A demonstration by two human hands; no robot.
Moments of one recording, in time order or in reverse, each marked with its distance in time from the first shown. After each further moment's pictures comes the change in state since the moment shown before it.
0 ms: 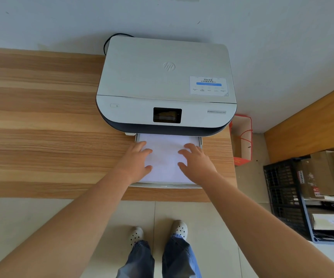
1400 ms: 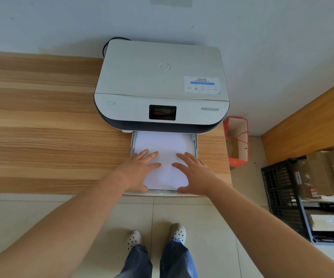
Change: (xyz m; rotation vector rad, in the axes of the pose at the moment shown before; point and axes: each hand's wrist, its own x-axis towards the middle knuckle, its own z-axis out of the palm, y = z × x) left_hand -0.023 0.017 0.009 0.467 -0.293 0.277; right_hand -0.039 0.026 0.016 -0.217 -0.155 -0.254
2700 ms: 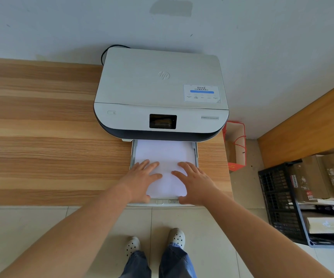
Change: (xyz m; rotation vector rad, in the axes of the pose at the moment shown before) left_hand 0.007 -0.001 0.006 -0.036 0.005 0.024; right_hand 0.004 -0.010 -0.001 -0.063 -0.013 0.042
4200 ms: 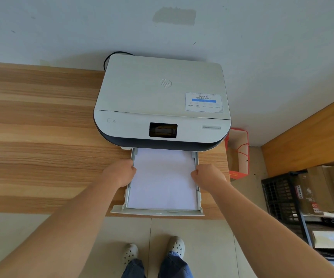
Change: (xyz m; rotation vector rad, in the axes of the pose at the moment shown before) left_hand 0.019 -0.052 -0.024 -0.470 0.124 -0.549; right_hand 0.041 0.046 -0.032 0.379 -0.102 0.518
